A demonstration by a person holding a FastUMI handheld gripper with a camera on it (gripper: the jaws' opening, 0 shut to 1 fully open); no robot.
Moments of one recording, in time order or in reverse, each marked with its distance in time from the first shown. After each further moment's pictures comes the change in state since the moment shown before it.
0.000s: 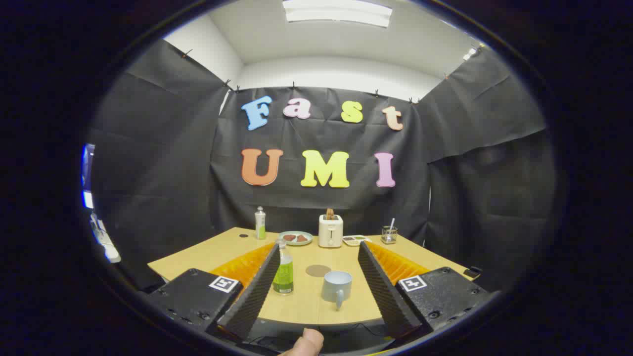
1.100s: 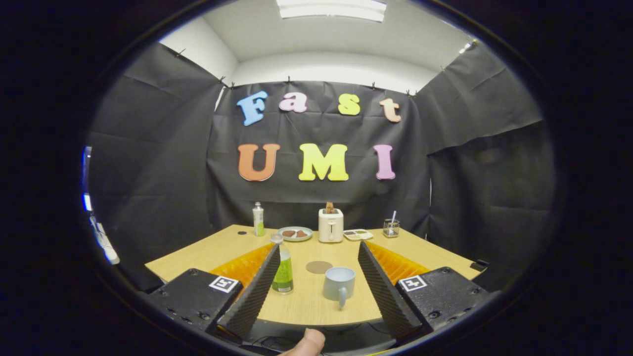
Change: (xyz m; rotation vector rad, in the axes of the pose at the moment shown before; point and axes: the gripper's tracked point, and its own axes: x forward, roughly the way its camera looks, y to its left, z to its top) arm 0.028 -0.001 -0.017 0.027 0.023 -0.008
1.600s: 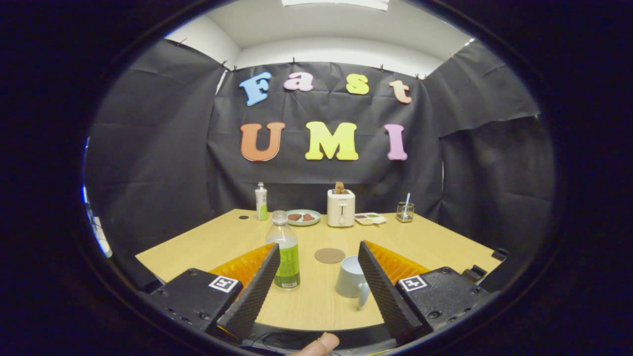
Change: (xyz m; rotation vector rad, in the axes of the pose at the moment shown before) arm 0.079 0.024 -0.063 0.013 0.119 0.037
